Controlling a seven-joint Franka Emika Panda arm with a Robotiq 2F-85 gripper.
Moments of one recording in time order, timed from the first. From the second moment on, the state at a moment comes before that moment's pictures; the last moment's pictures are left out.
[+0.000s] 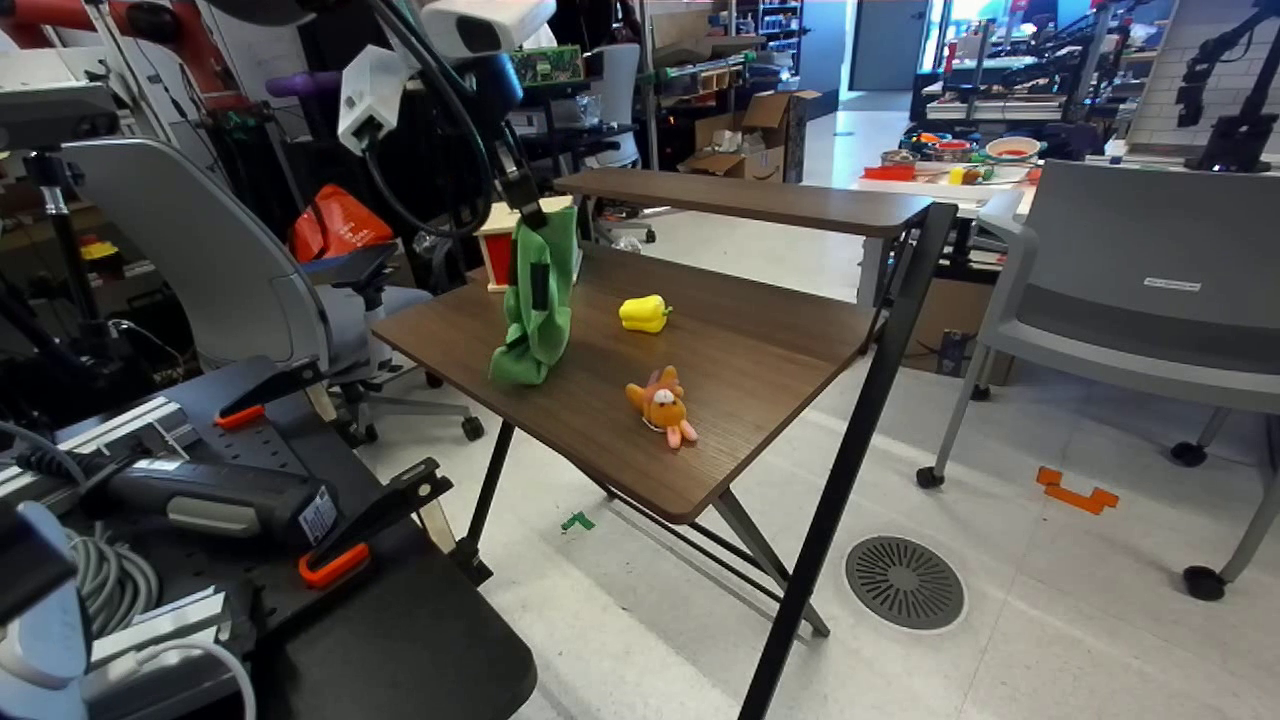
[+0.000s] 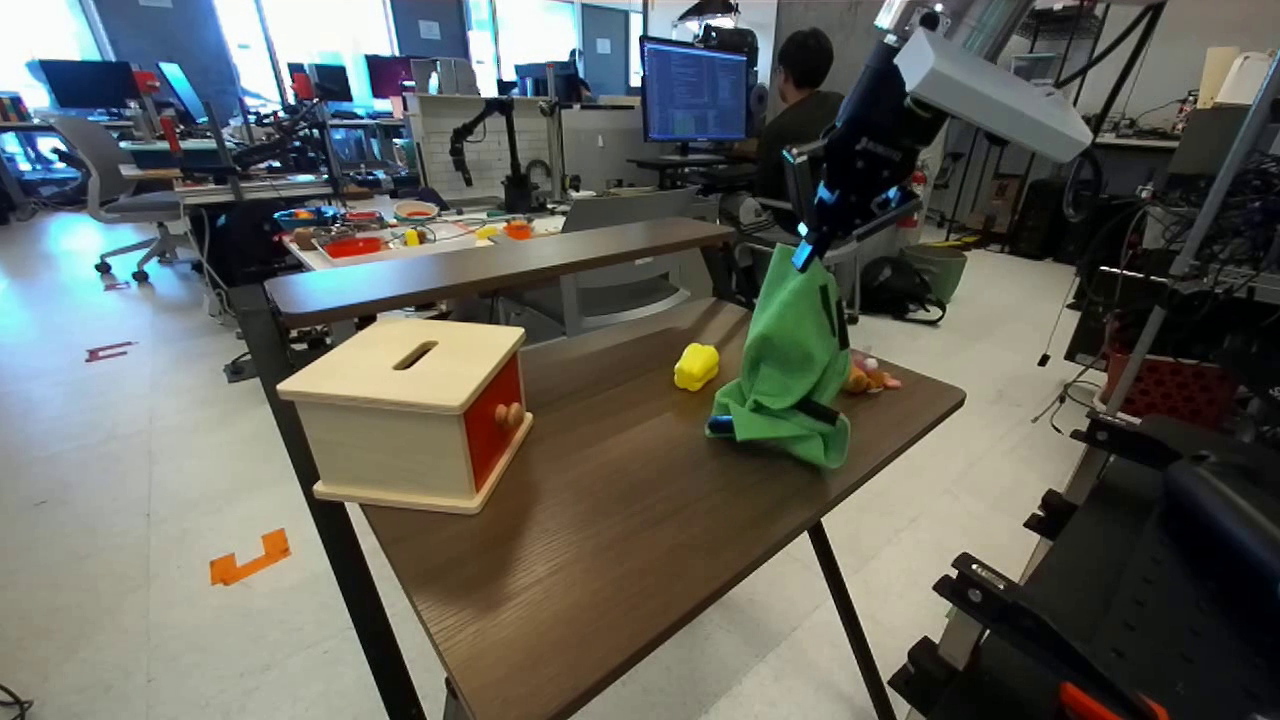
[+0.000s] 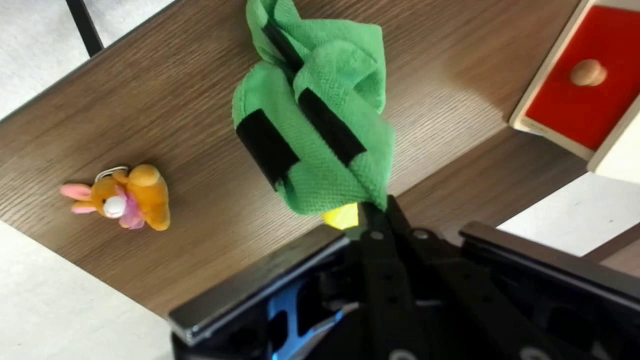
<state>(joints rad) -0.14 0.23 0.20 -2.40 0.42 2.96 0.09</state>
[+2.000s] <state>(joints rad) -0.14 0.58 0.18 -2.31 0.36 2.87 0.02</state>
